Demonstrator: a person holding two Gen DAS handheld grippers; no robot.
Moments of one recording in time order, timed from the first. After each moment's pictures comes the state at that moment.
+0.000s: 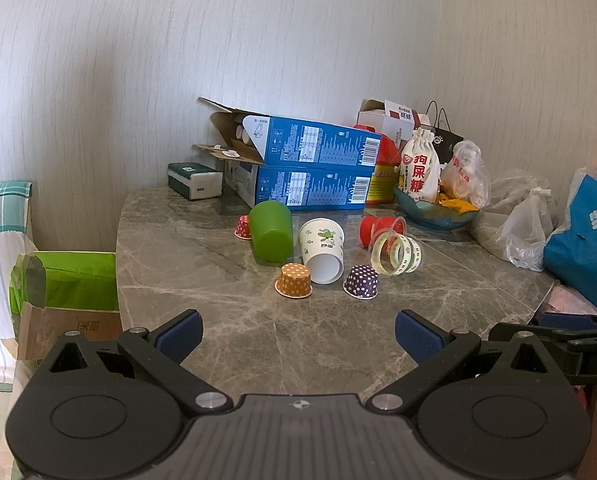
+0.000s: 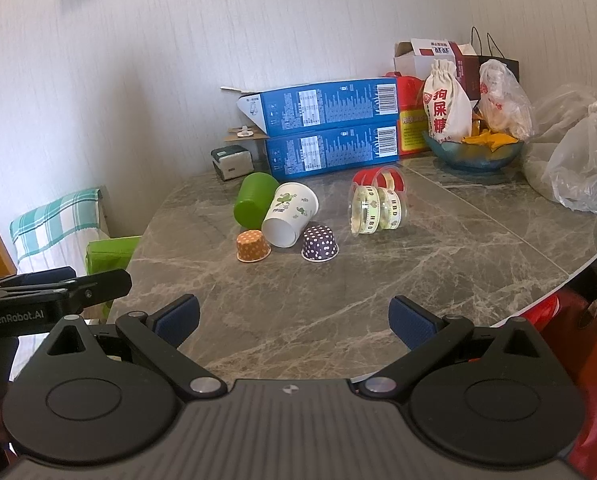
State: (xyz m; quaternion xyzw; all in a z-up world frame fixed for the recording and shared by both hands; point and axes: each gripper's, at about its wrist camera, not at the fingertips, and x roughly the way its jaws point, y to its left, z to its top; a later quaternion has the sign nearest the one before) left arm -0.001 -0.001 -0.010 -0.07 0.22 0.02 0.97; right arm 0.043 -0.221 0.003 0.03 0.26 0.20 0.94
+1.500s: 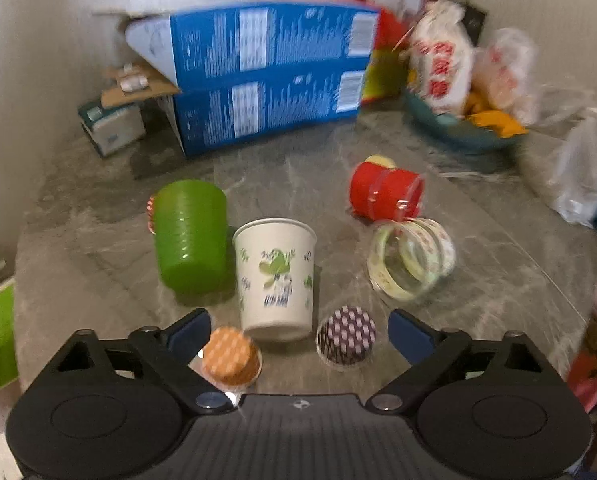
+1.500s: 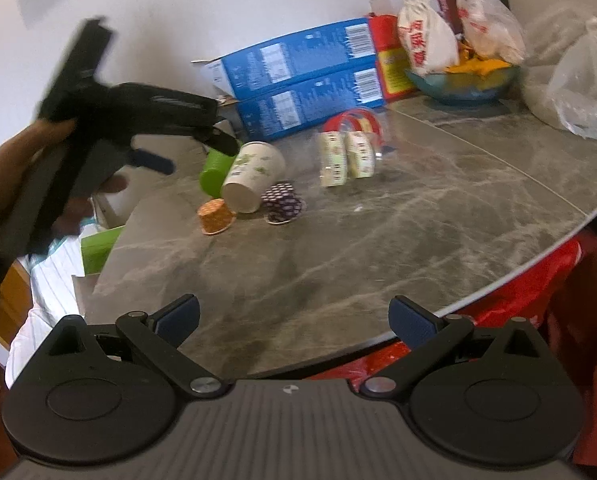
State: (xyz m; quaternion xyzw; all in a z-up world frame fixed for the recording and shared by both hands) left arm 0.282 -0.052 0.001 -0.03 0.45 0.00 0.89; right arm 0.097 -0.281 -0.035 0.09 0.33 0.22 0.91
